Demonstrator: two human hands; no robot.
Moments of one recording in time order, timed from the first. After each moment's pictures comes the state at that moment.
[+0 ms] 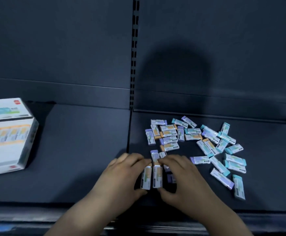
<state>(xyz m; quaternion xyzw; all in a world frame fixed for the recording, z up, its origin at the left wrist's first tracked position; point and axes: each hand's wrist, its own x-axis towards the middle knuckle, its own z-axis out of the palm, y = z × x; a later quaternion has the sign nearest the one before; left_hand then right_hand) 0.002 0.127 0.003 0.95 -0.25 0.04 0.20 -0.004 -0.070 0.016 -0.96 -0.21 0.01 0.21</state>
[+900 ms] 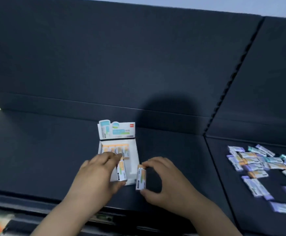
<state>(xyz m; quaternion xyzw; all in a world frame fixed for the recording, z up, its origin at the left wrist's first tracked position) -0.023 0.429 0.038 0.99 -0.05 0.09 0.10 0.005 0.220 0.044 -0.91 -0.30 0.02 0.29</state>
